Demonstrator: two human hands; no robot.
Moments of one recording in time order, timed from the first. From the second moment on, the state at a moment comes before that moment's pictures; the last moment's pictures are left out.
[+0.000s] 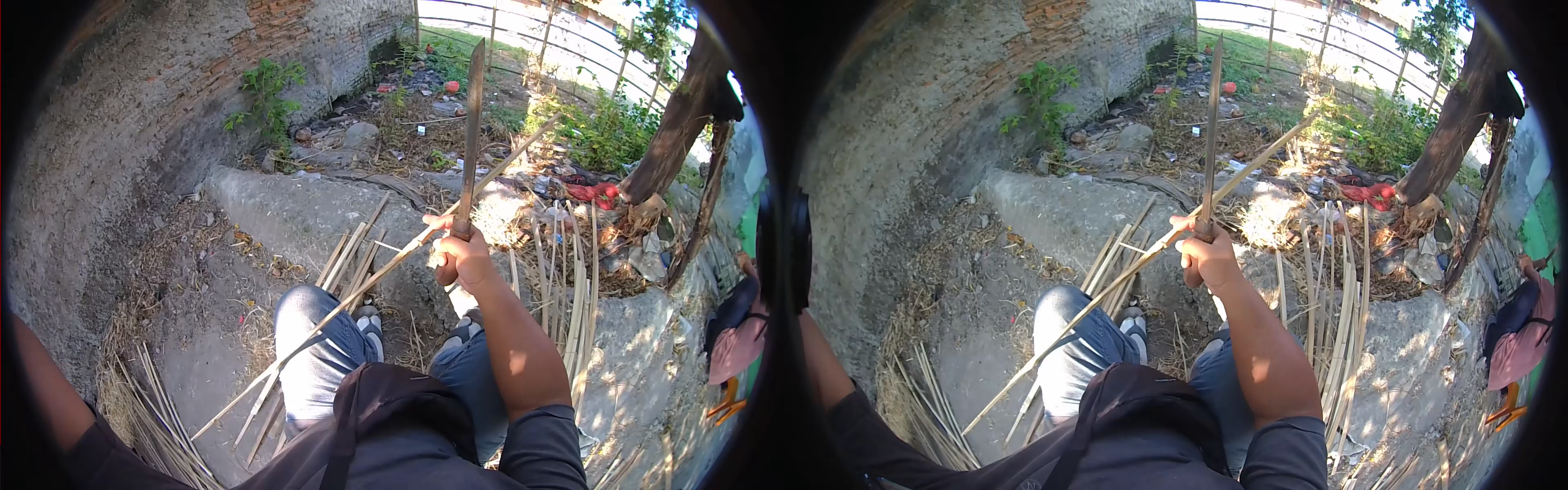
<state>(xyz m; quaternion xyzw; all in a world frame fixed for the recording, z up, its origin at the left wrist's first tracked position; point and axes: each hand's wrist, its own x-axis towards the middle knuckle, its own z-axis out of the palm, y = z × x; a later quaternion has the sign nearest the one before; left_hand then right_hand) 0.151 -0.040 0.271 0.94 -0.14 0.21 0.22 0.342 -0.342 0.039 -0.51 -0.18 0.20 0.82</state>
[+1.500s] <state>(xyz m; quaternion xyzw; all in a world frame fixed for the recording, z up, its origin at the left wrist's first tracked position) 0.144 -0.027 0.278 0.91 -0.17 0.29 0.24 0.338 -0.345 0.045 -0.55 -0.20 0.21 0.78</state>
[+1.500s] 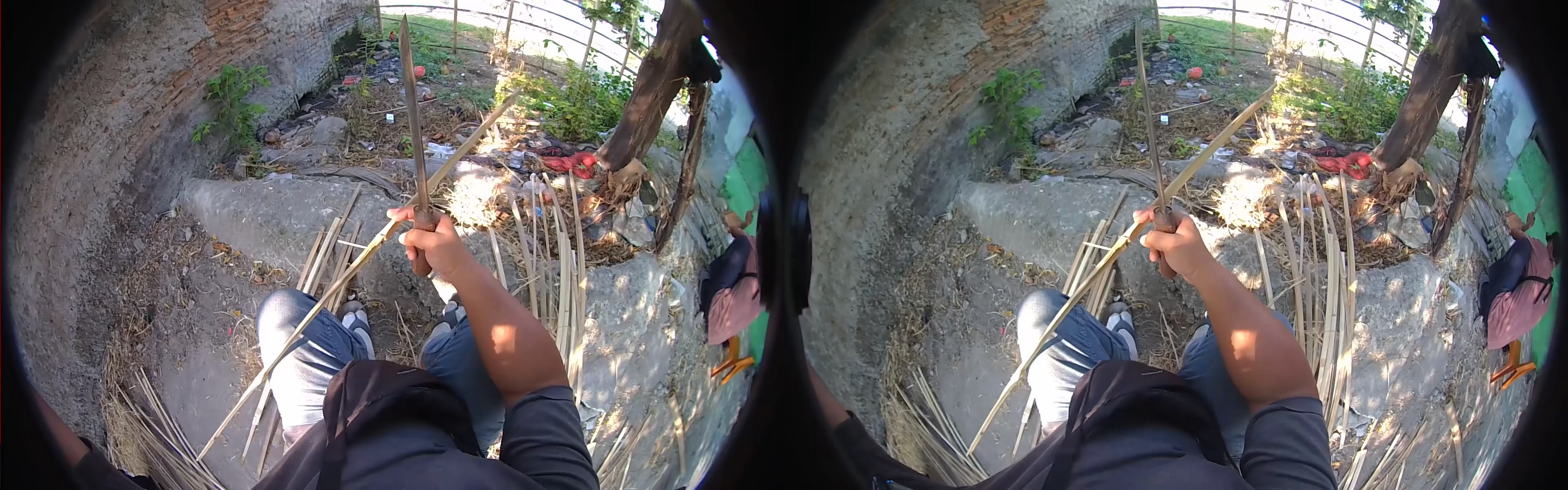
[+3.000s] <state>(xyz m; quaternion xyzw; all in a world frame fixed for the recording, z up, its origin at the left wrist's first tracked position) -0.027 -0.013 0.013 0.90 0.19 -0.04 0.39 0.347 -0.372 0.068 -0.72 -0.21 0.06 0.65</state>
